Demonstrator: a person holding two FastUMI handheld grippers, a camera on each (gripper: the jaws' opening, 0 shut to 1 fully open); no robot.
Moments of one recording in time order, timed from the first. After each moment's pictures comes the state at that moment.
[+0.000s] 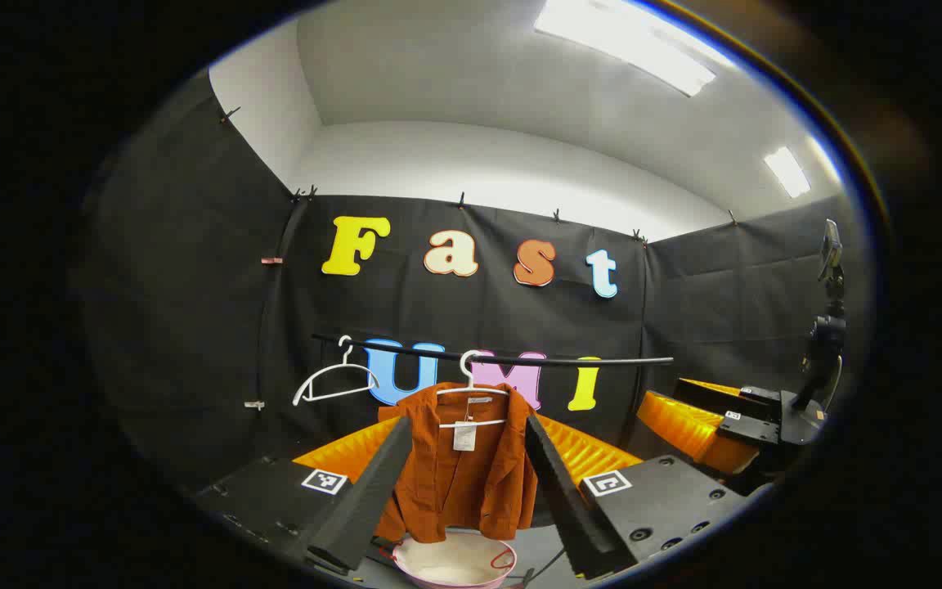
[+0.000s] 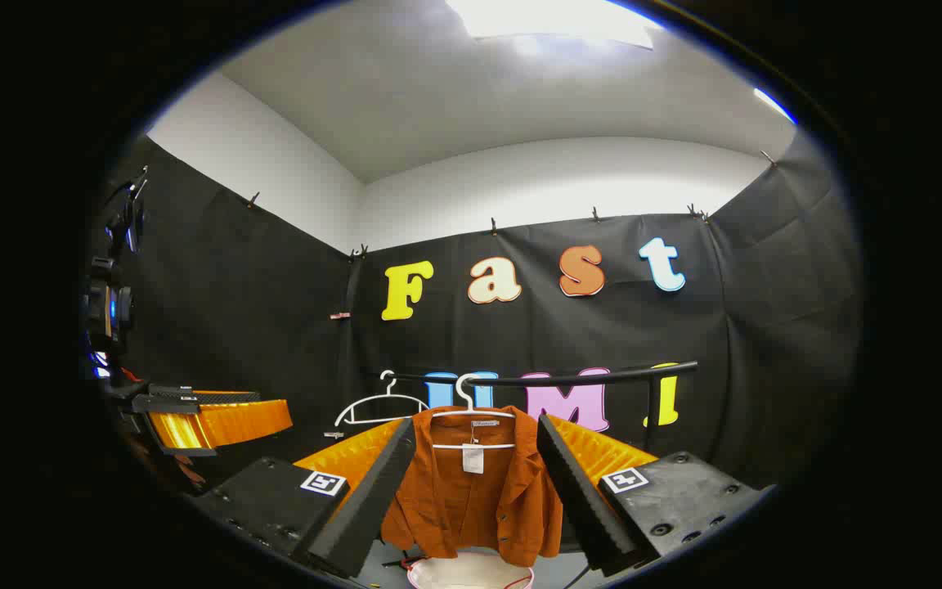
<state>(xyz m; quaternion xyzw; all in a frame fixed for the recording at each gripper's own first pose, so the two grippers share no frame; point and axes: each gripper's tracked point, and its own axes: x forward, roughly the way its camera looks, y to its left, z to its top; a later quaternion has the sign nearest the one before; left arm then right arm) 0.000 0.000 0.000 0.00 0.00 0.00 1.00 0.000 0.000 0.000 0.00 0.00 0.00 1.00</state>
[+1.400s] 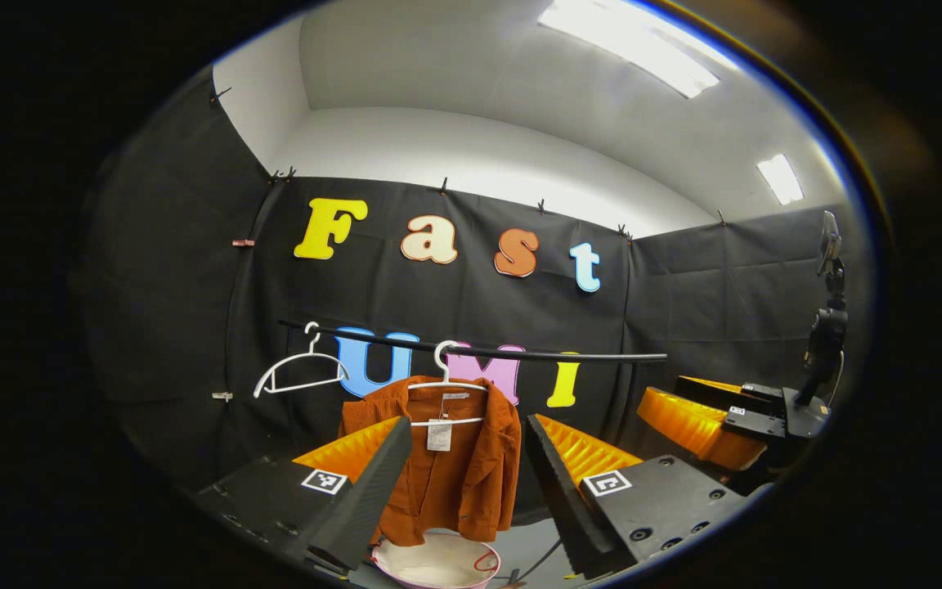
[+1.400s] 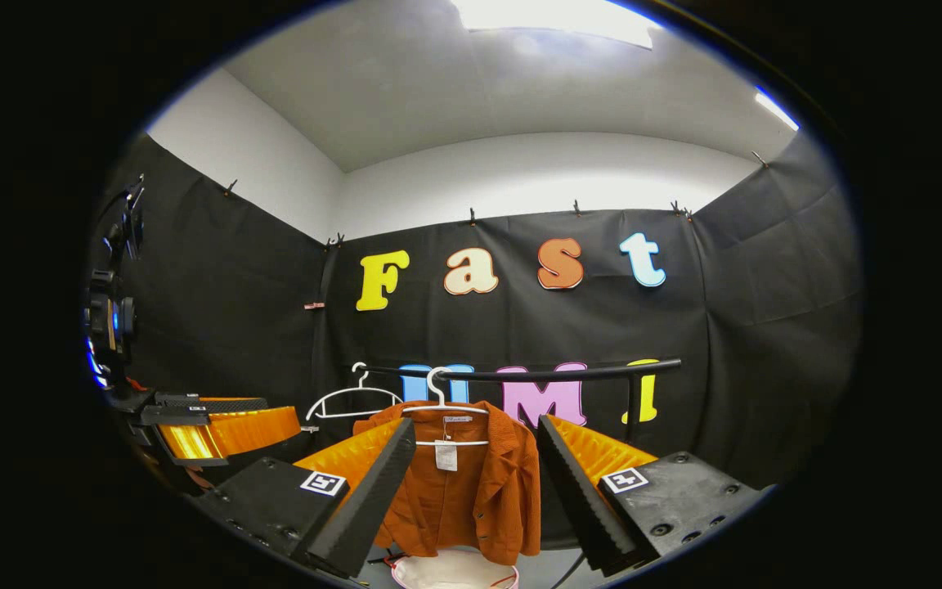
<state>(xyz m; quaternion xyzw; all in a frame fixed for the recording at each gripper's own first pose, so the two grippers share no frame) 0.049 -0.009 -0.018 -0.02 0.02 -0.04 1.00 0.022 -0.022 -0.010 -0.01 0.02 -0.04 1.00</state>
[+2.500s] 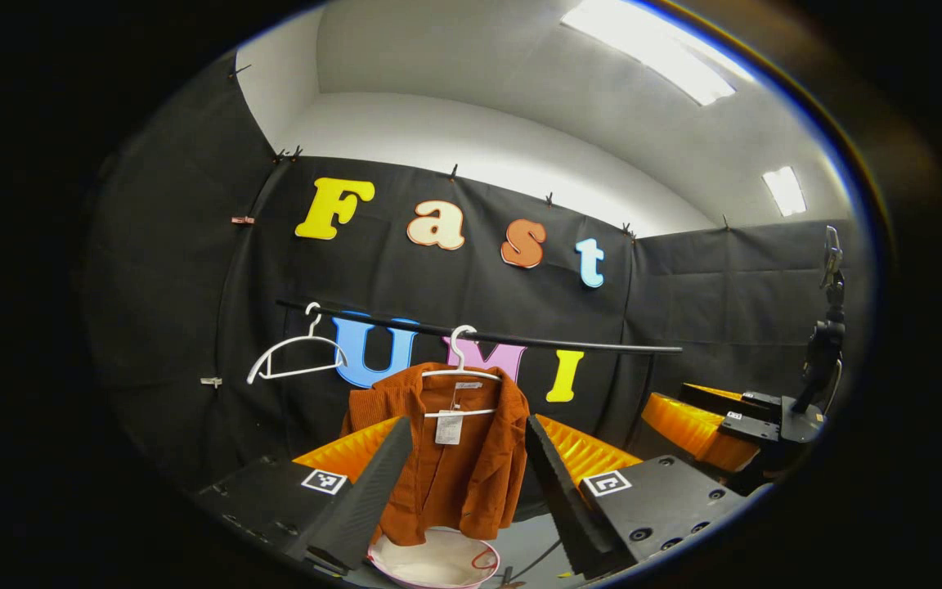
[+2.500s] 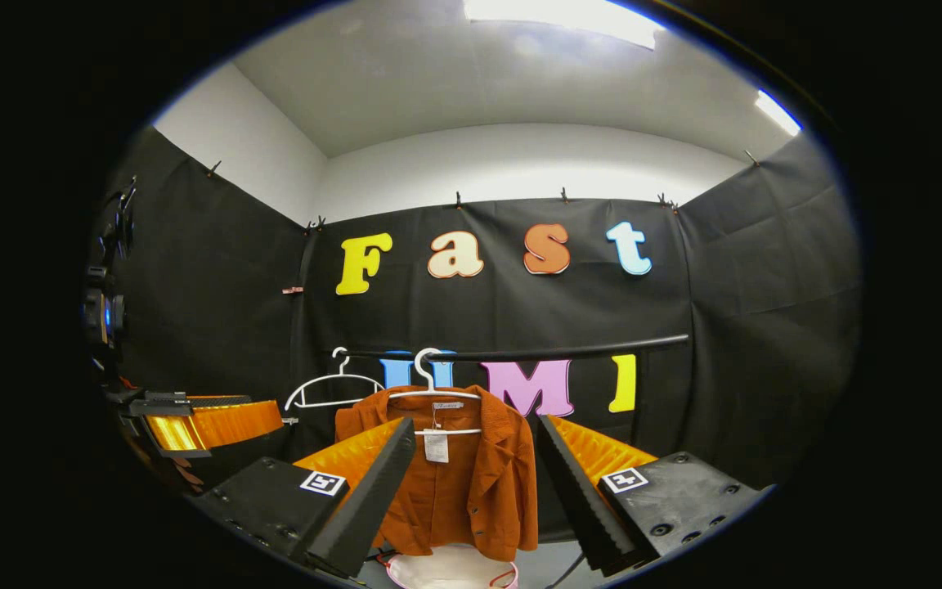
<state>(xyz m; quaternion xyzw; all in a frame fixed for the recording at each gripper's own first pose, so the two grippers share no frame) 0.082 0.040 -0.047 -0.04 0.04 -0.05 1.00 0.053 -0.019 -0.052 -0.01 0.04 -0.07 1.00</state>
